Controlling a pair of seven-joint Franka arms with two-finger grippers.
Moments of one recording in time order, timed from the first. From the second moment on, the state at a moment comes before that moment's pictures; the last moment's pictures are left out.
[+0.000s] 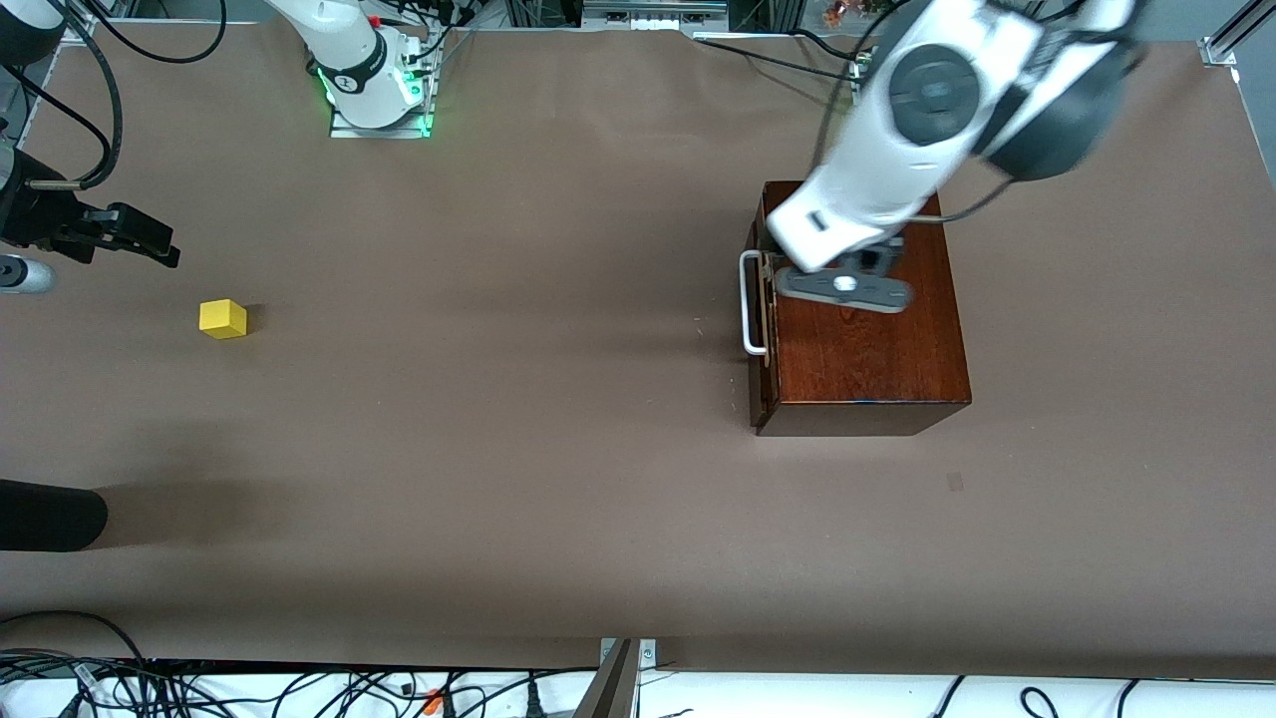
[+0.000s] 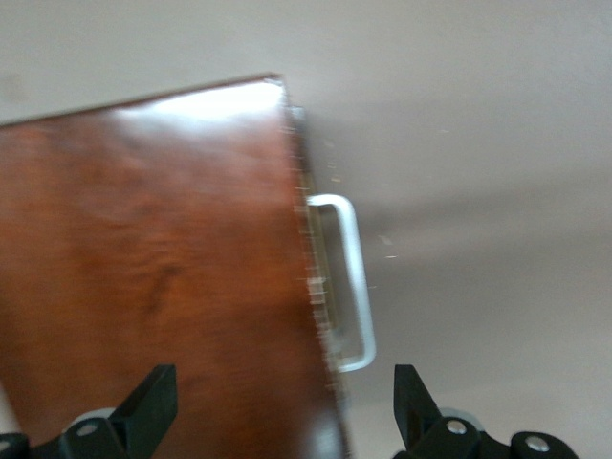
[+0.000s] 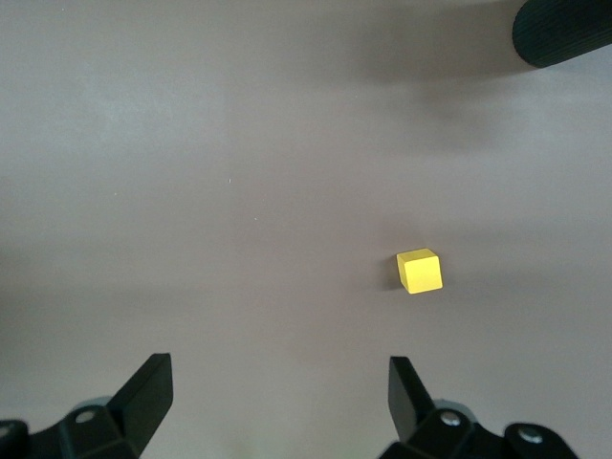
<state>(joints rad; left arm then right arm) -0.22 0.27 -0.37 -1.58 0.02 1.72 -0.44 0.00 0.05 -0.02 -1.58 -0.01 1.58 0.02</state>
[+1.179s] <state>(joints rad) -0.44 0.51 -0.37 -1.62 0.33 1.81 -0.67 0.00 0.05 -0.02 -1.58 -0.01 1.58 0.02</state>
